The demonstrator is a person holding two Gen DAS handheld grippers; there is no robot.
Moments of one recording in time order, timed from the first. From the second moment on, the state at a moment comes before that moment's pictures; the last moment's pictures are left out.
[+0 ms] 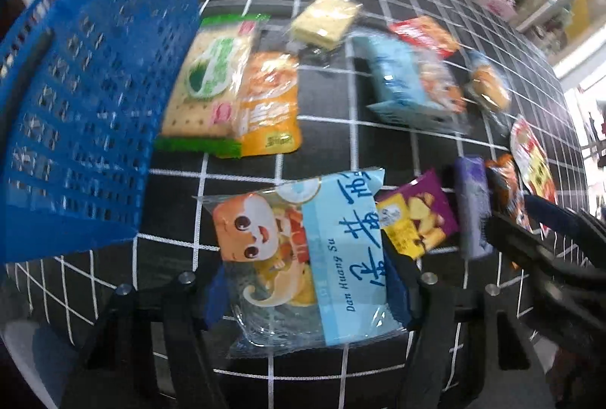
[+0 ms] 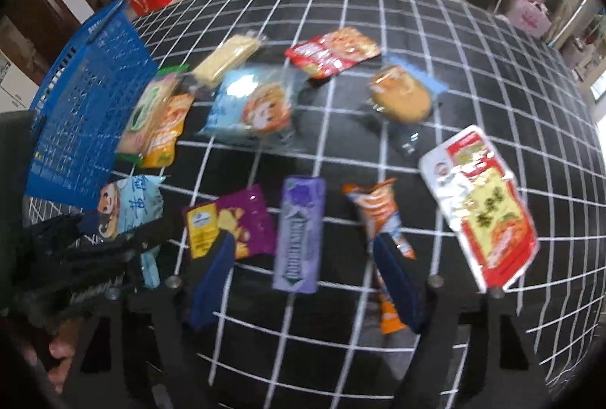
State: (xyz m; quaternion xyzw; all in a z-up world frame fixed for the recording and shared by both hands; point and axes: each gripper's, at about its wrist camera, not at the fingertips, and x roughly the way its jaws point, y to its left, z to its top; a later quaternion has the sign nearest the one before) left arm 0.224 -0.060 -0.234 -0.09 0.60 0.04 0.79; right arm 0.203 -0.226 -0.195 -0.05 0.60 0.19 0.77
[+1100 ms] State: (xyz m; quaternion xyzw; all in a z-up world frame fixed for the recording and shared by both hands) left arm 0.164 -0.009 -0.098 -0.07 0.49 -0.03 0.87; right arm 0.168 -0.181 -0.088 -0.03 0.51 0.18 0.84
